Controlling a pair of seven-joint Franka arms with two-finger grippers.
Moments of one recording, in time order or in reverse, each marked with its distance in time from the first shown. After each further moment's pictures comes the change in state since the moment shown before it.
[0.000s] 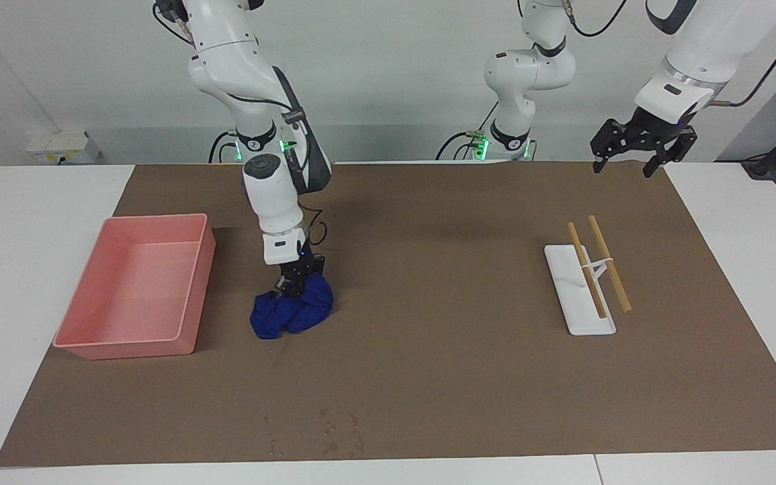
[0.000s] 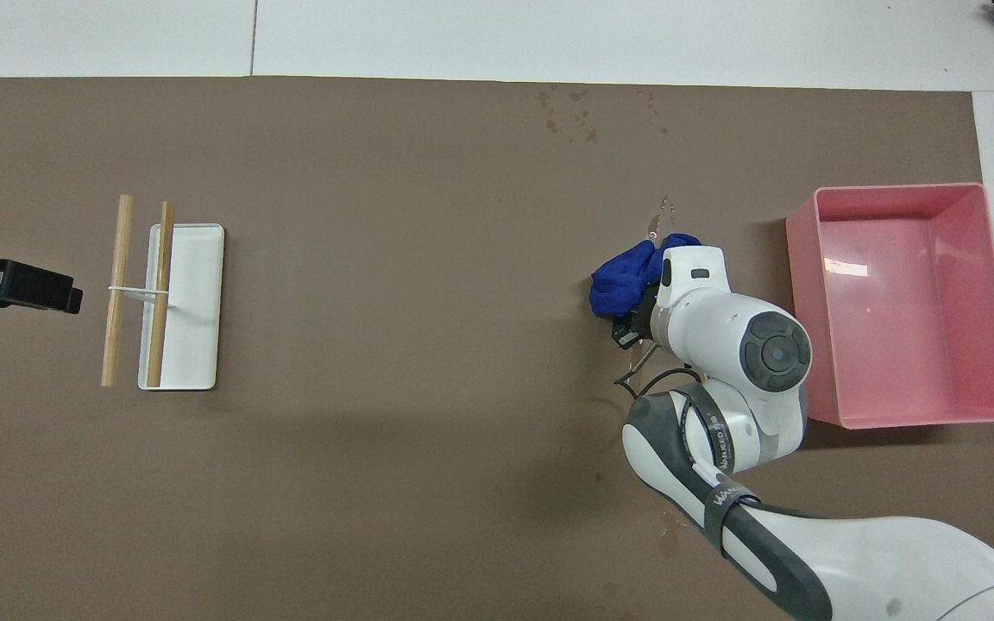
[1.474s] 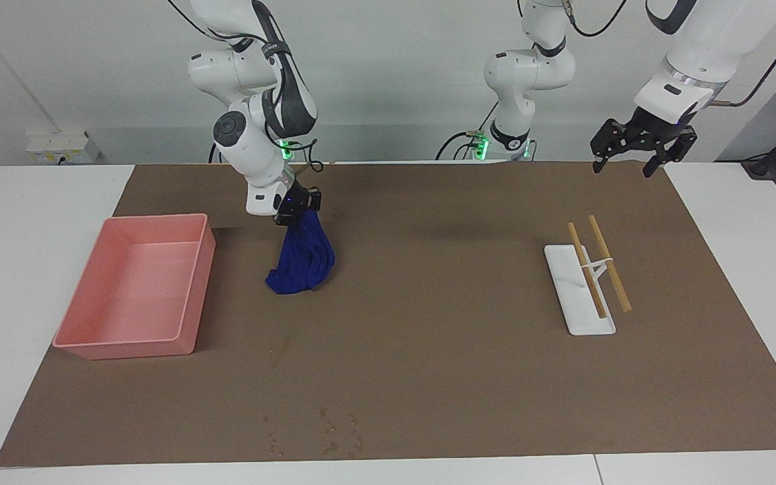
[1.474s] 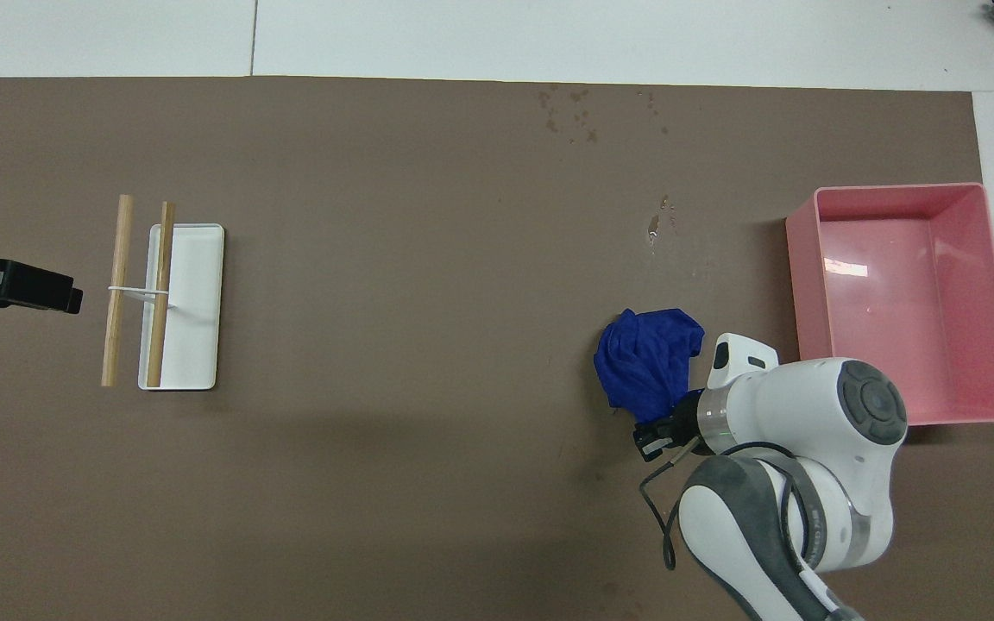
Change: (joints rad) left arm 0.000 0.000 0.000 0.000 0.000 0.000 0.000; right arm -0.023 -0.383 0.021 -0.235 0.359 -0.528 0.055
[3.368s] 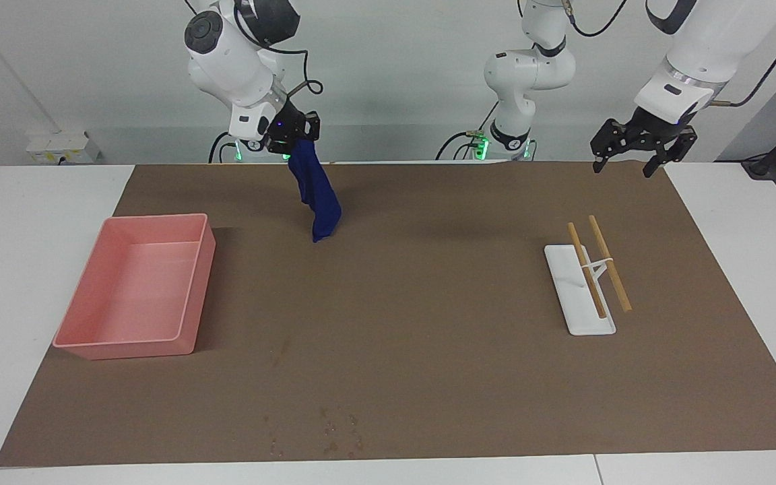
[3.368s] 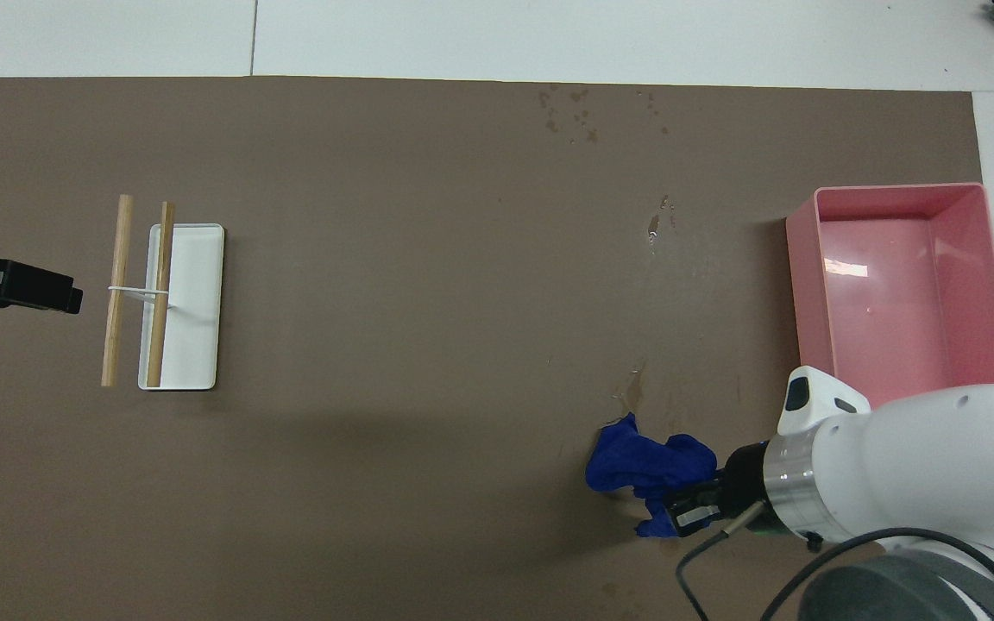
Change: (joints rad) left arm 0.000 0.000 0.000 0.000 0.000 0.000 0.000; right arm -0.030 -0.275 0.004 0.208 -0.041 -0.556 0.300
